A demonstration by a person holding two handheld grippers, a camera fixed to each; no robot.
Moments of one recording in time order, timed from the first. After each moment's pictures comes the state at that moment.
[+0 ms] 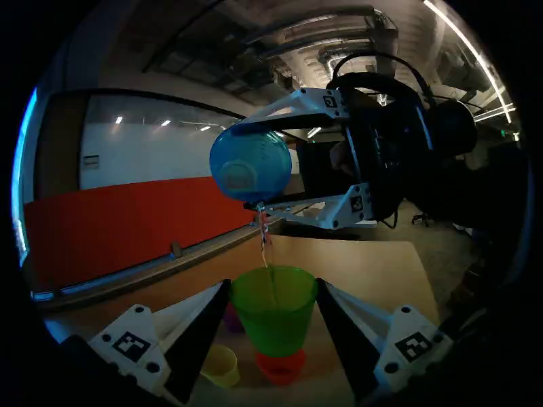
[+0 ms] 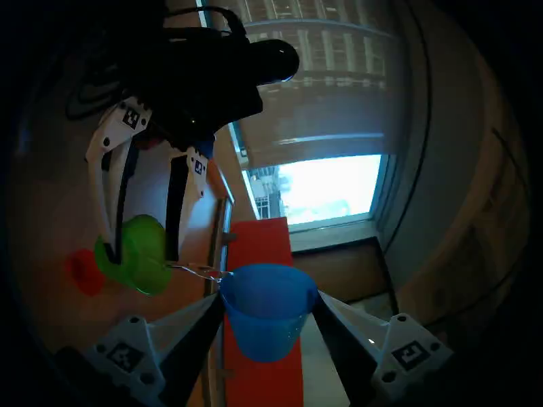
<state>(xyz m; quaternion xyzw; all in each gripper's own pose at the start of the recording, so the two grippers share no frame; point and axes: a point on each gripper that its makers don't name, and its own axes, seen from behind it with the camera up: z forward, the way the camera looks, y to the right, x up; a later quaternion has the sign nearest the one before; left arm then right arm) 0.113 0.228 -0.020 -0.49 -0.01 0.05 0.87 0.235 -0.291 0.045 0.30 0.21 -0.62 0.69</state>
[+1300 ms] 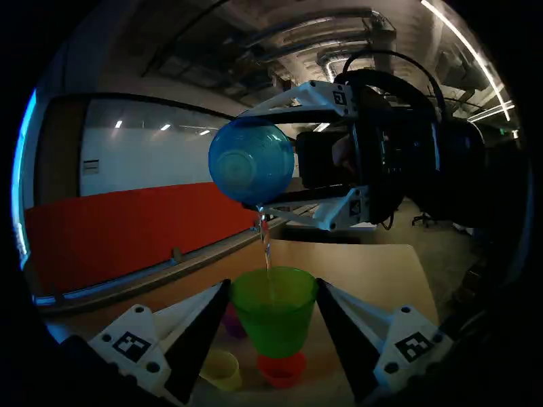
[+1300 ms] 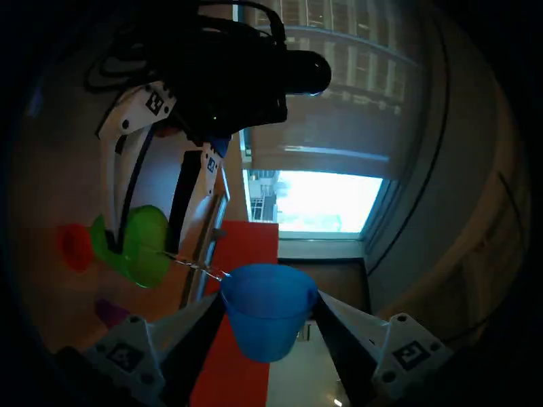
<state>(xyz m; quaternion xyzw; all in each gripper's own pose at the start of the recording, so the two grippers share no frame) 0.127 0.228 -0.021 -0.49 0.00 0.05 0.87 0.251 -0.304 0.031 0.28 0.25 -0.68 0.63</state>
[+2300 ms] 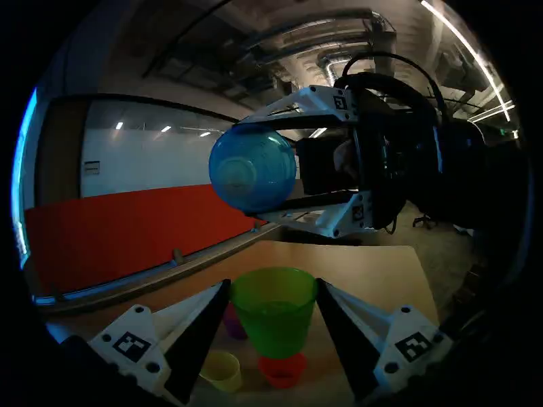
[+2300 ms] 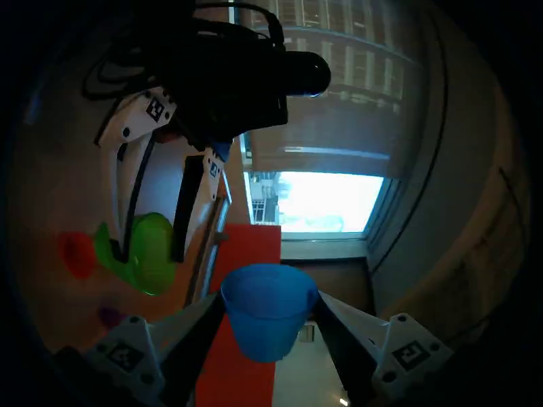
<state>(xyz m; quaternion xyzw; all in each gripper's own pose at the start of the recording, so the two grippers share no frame) 0.128 0.226 -0.020 -0.49 0.00 0.05 0.87 0.249 -0.303 0.030 0.29 0.24 -0.66 0.65</state>
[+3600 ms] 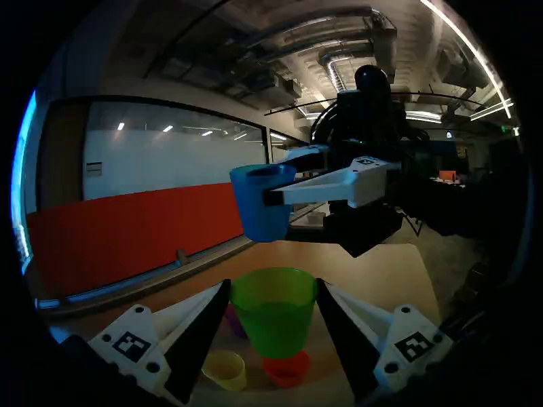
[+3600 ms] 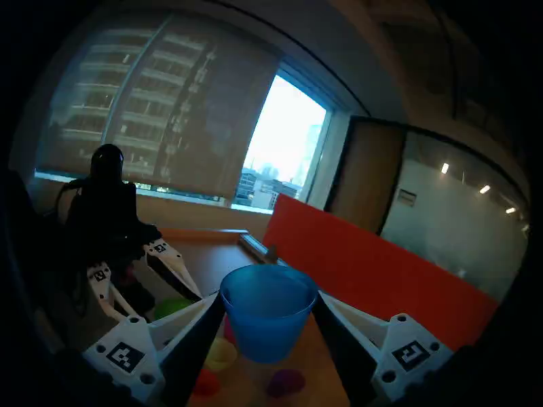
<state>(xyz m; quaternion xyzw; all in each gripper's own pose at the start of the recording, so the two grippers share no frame) 0.134 0.222 -0.019 -0.48 0.00 0.05 0.88 0.220 -0.251 0.020 0.40 -0.01 -0.17 0.90</state>
